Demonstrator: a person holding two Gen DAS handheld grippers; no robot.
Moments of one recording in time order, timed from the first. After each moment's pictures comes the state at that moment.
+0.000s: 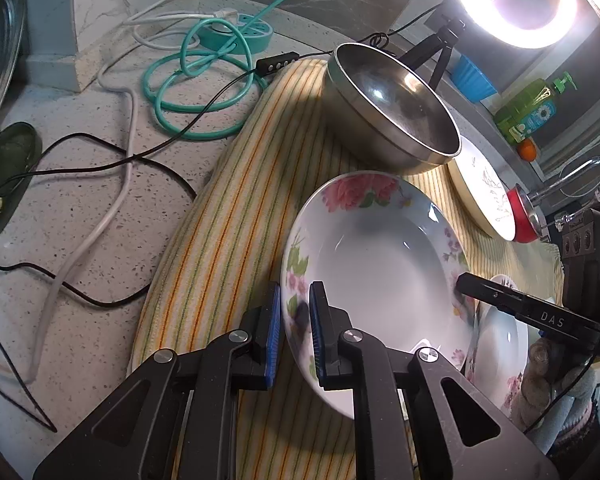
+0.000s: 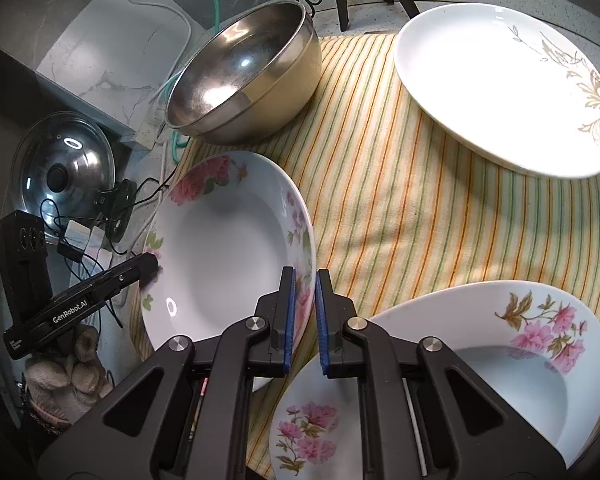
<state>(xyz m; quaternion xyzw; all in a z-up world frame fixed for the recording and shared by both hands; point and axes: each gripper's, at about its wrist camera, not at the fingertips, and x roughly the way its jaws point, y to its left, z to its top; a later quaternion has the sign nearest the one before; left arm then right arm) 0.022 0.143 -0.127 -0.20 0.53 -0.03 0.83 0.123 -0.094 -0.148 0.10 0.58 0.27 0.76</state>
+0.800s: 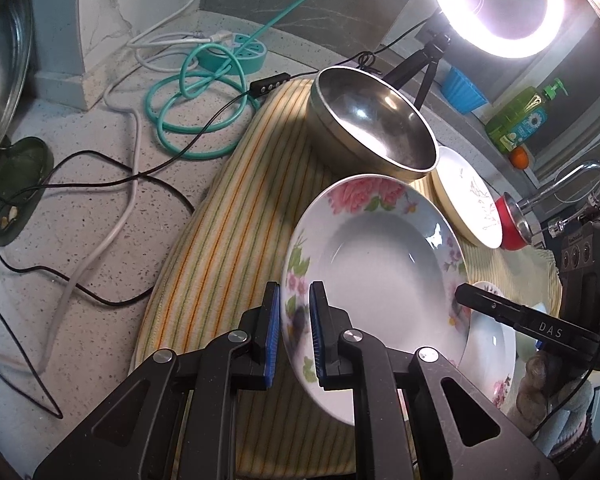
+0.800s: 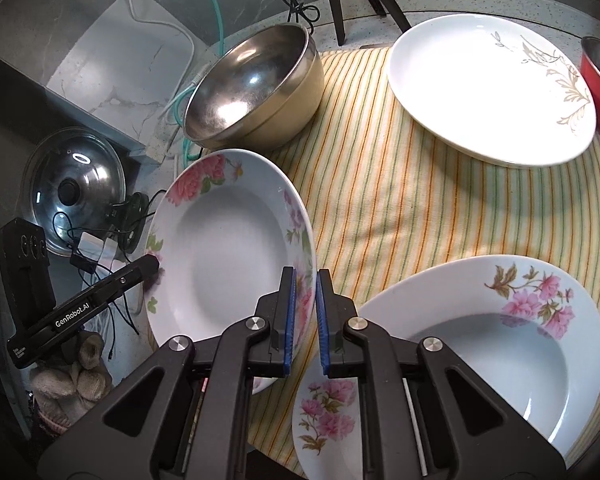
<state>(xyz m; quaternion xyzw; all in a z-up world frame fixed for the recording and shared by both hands) 0.015 0.139 -0.100 -0.20 0.51 -0.02 0.84 0.110 -0.113 -0.128 0.13 0.57 0.26 0.77</state>
